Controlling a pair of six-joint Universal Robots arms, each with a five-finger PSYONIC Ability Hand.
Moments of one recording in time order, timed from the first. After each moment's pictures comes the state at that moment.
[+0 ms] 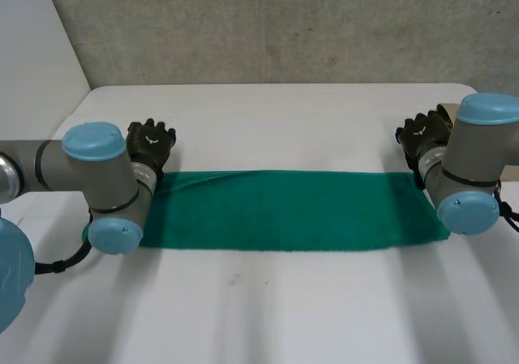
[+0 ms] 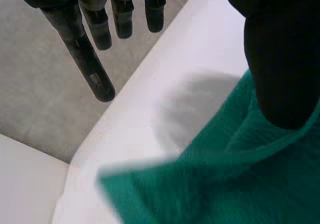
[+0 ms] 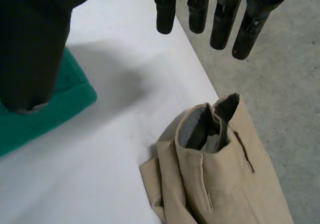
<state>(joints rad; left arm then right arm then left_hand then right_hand) 4.35 -2.42 -1.16 3.42 -1.69 3.78 1.82 -0.72 1.01 -0.04 1.64 2.35 0.20 0.21 0.22 0.73 0.05 0.20 0.22 0.22 0.24 0.07</state>
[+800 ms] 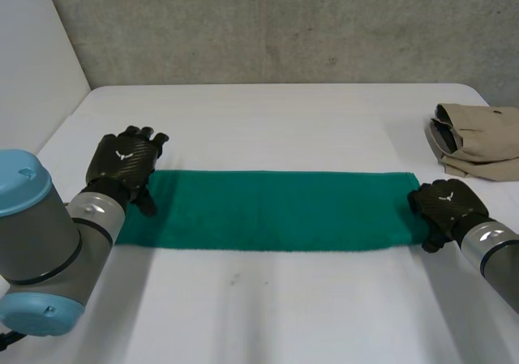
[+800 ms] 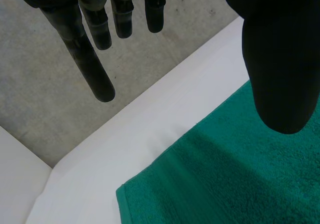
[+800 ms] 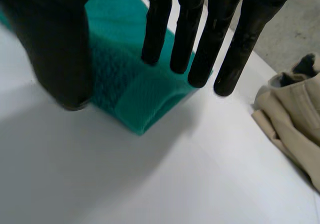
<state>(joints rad) 4.35 -1.85 -1.80 3.52 -1.60 3.51 1.61 -1.15 1.86 -0.29 1.27 2.53 0.20 0.20 0.21 0.73 0.05 0.73 0.82 0.82 0.81 0.60</state>
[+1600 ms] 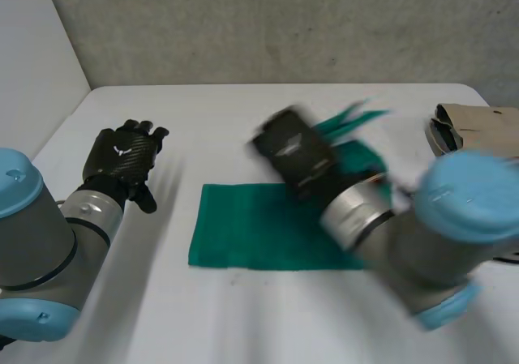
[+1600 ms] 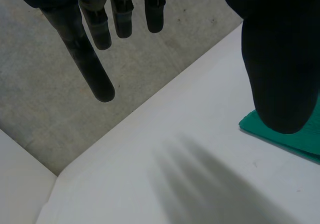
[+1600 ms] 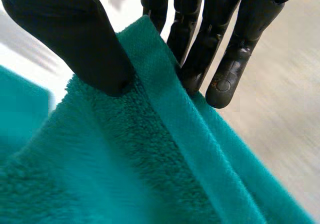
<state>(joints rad) 4.34 -1.80 -1.81 3.51 -1.61 3.51 2.18 -1.18 1.60 -0.49 1.23 2.45 0.20 0.20 0.21 0.73 0.05 0.98 1.18 1.18 1.19 0.99</state>
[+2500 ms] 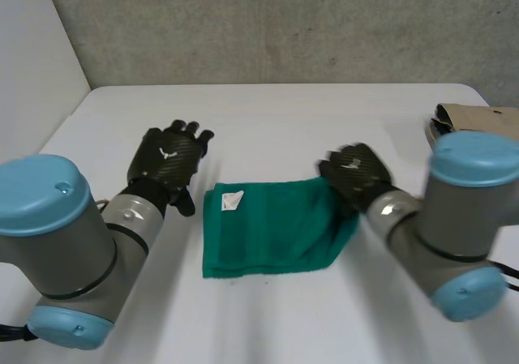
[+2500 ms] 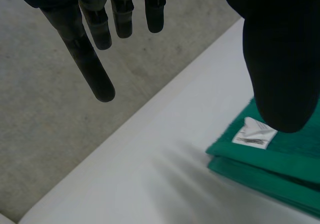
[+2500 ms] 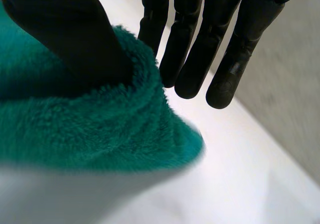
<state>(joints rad) 4.19 -1.86 -1.73 3.50 -1.62 3.53 2.07 -1.10 1.53 -0.18 1.44 2.65 0.20 0.20 0.21 0.73 0.05 0.95 1.18 1.18 1.19 0.98</state>
